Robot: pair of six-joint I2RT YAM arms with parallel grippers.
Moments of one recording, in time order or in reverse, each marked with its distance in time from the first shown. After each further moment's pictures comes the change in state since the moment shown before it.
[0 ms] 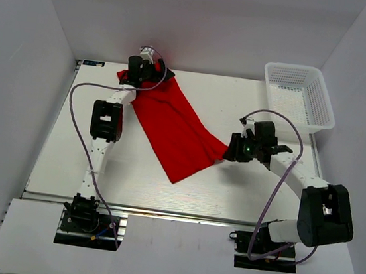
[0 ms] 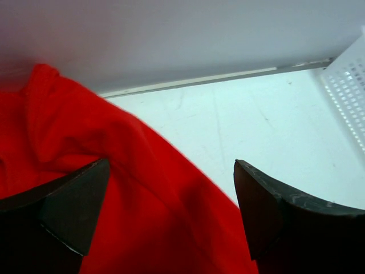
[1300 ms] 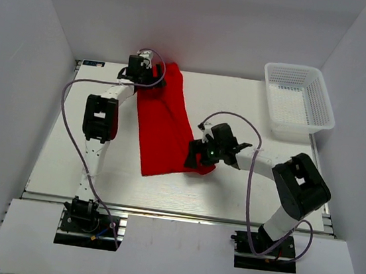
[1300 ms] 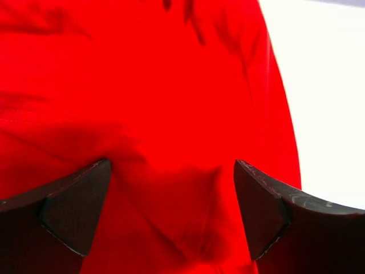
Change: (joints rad) left arm -0.018 -0.314 -0.337 -0.371 -0.314 0.137; right arm 0.335 0.303 0.101 0.227 0.001 0.103
